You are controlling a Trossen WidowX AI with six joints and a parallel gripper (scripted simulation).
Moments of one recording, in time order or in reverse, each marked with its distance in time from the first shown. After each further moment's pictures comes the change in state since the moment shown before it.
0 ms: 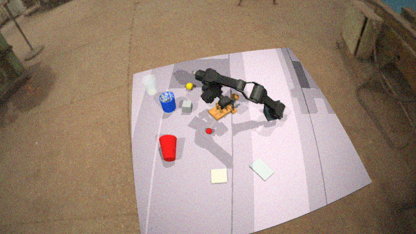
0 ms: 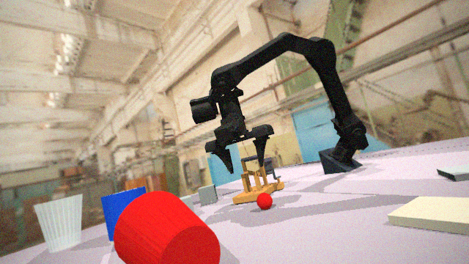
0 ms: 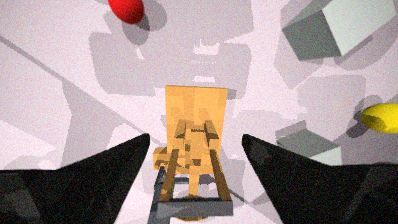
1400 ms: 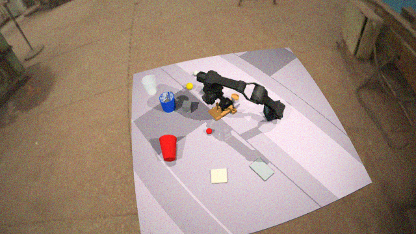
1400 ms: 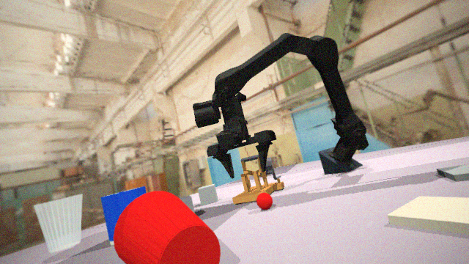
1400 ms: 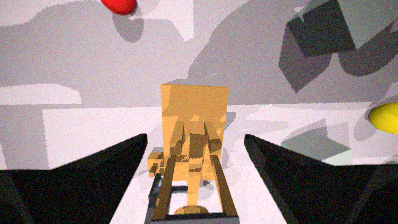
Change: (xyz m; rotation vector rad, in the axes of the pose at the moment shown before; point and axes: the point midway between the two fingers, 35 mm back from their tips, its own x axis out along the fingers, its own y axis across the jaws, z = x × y) arm 0.015 -0.001 -0.004 0.003 -0.012 -0.015
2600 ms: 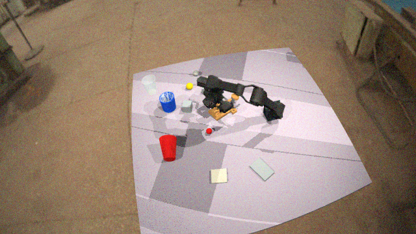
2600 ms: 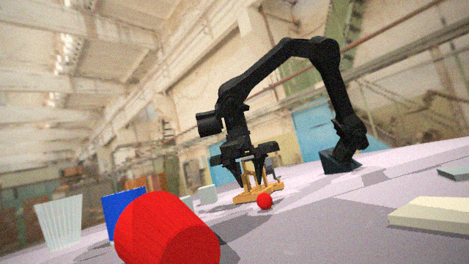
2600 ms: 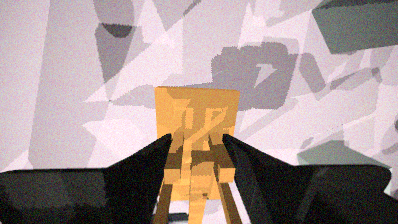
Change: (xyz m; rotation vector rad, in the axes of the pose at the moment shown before) arm 0.029 0.001 0.000 -0.002 -0.001 -0.001
